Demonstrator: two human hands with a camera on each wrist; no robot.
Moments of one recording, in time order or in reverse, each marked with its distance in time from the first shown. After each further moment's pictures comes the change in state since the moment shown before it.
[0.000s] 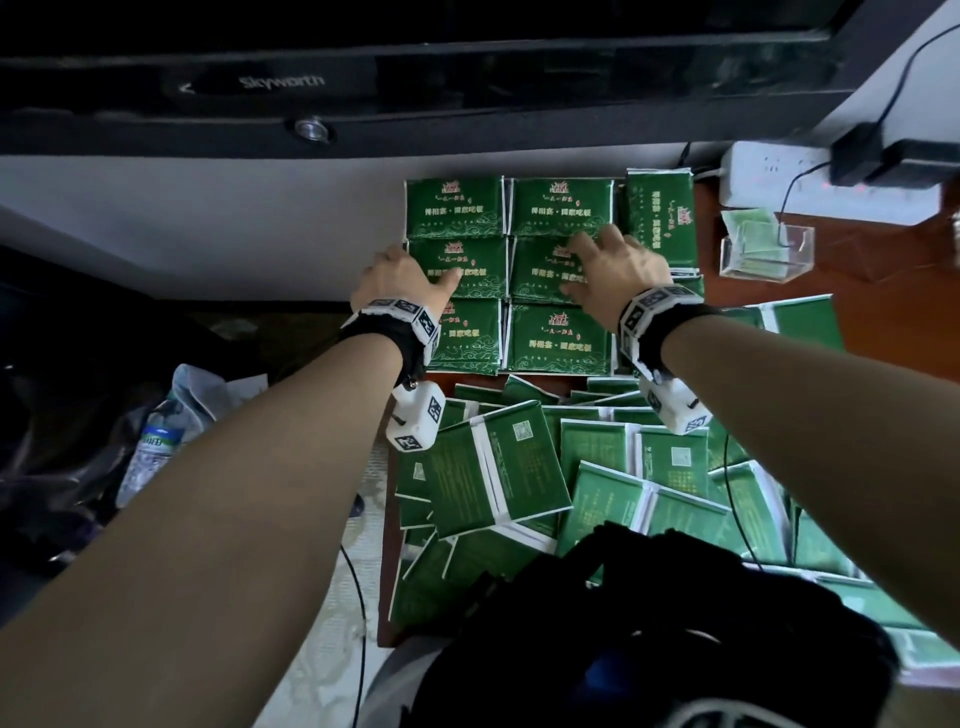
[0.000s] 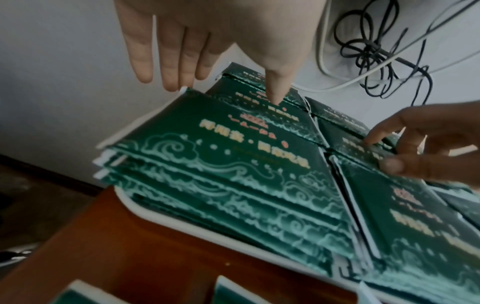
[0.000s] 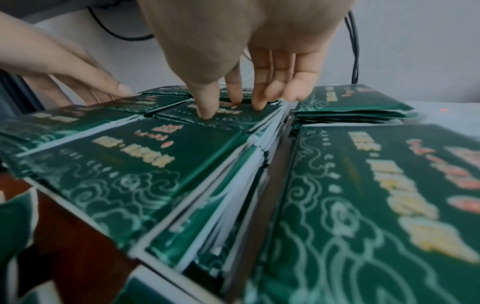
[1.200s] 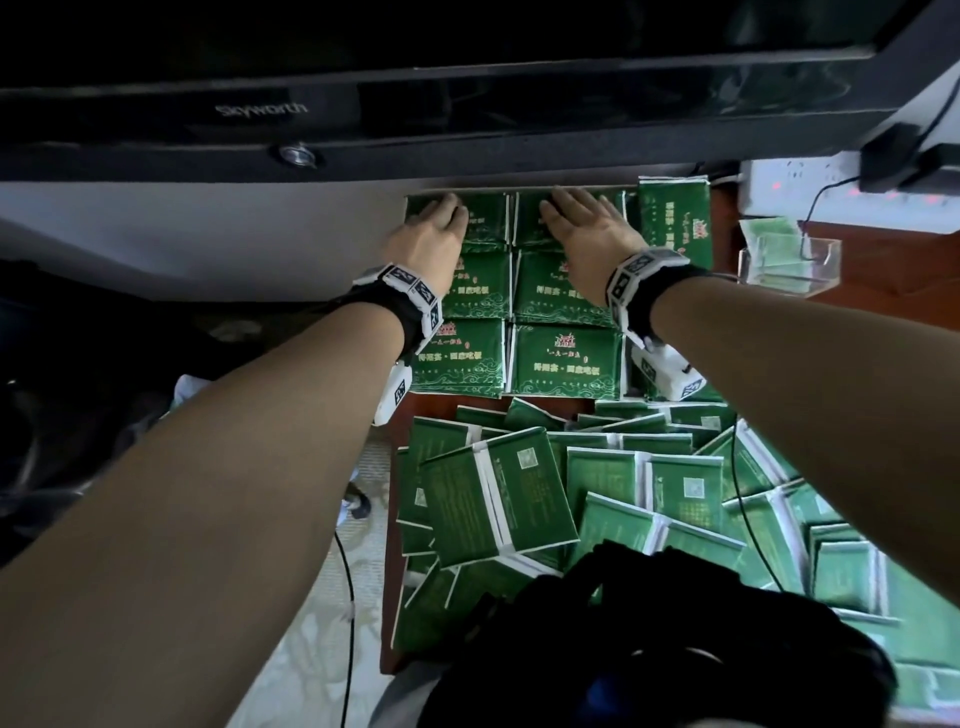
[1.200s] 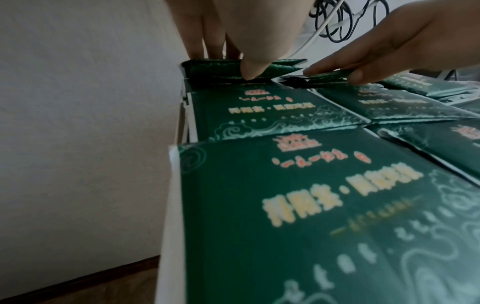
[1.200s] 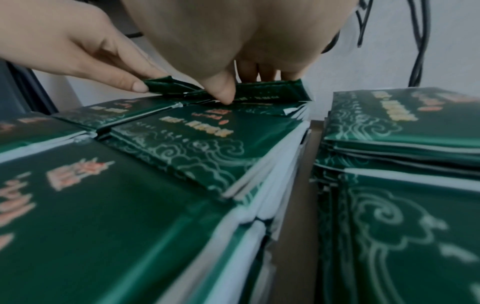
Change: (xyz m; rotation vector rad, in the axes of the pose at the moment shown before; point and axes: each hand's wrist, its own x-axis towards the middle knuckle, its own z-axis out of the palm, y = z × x) left_hand 0.046 0.028 -0.021 0.333 0.109 0.540; right_hand 0.065 -0.004 -0.011 -0.082 -0.074 -0.200
